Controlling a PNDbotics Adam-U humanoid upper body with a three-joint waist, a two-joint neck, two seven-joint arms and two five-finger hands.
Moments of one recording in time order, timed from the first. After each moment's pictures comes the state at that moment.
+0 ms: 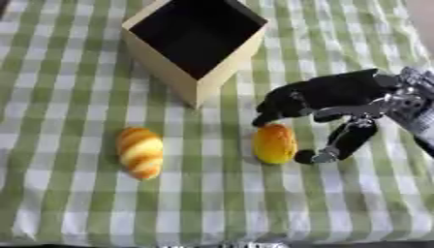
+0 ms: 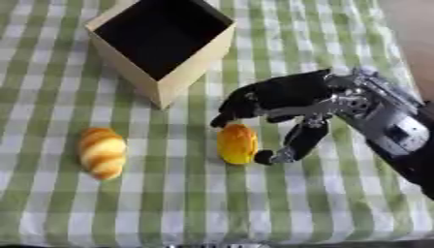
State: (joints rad) left arm -0.40 0.34 -0.01 -1.98 0.18 -0.42 0.21; right arm -0.40 -0.88 0.34 -1.90 0.35 -0.47 0.70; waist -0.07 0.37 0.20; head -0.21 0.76
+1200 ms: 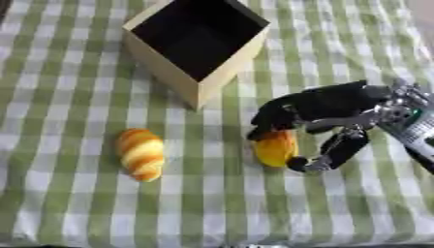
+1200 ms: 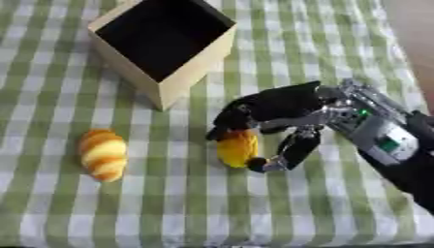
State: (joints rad) left arm -0.40 0.34 -0.01 -1.98 0.18 -0.41 0.20; right arm -0.41 -0.86 0.35 -1.93 0.36 -0.48 0.69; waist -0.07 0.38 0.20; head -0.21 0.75
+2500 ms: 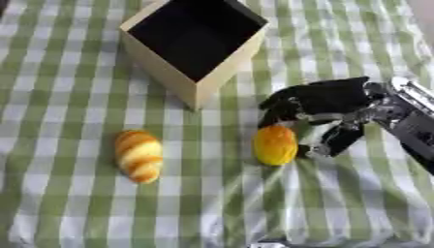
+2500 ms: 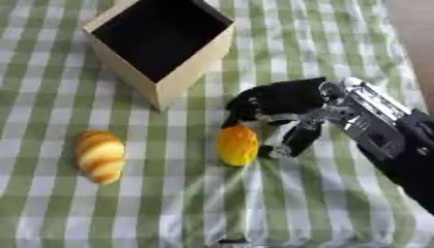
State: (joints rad) left arm -0.40 0.33 -0.01 -1.98 0.18 -0.40 0.19; right arm -0.43 -0.82 0.35 -1.75 0.57 -0.57 0.60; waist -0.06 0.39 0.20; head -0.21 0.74
